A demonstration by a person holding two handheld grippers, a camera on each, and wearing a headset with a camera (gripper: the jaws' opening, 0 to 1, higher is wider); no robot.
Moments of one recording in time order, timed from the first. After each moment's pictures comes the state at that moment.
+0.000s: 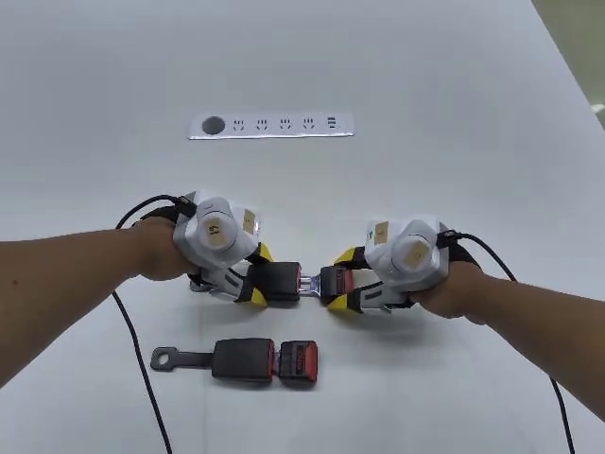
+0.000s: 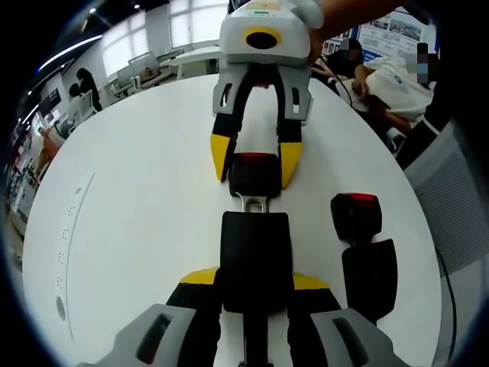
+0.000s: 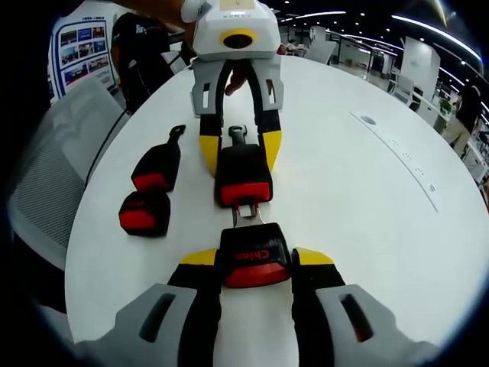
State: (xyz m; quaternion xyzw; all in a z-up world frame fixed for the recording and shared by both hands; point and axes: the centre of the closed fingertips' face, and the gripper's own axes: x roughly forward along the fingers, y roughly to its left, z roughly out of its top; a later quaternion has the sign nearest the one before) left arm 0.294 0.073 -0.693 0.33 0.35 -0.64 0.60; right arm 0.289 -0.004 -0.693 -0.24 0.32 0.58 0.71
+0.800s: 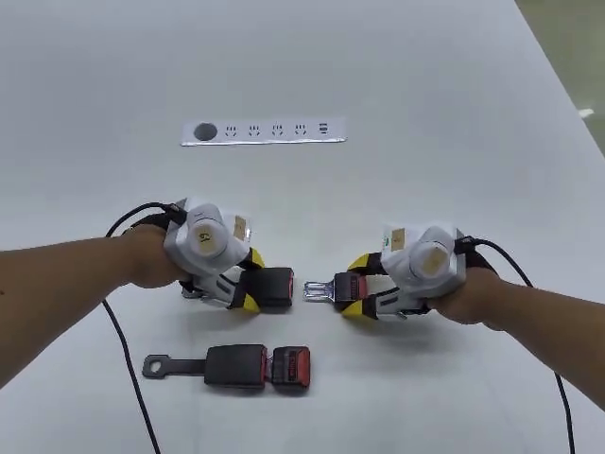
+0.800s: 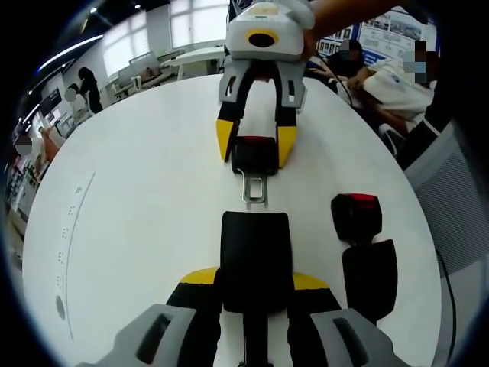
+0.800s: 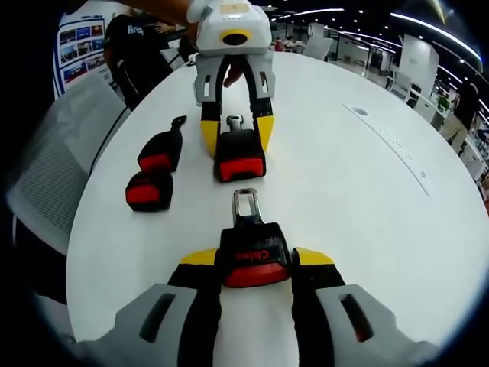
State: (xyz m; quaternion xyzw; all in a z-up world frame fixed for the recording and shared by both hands) left arm 0.294 0.073 -0.692 0.33 0.35 -0.64 0.61; right arm 0.289 -0.034 -0.696 -0.25 0.33 0.57 0.71
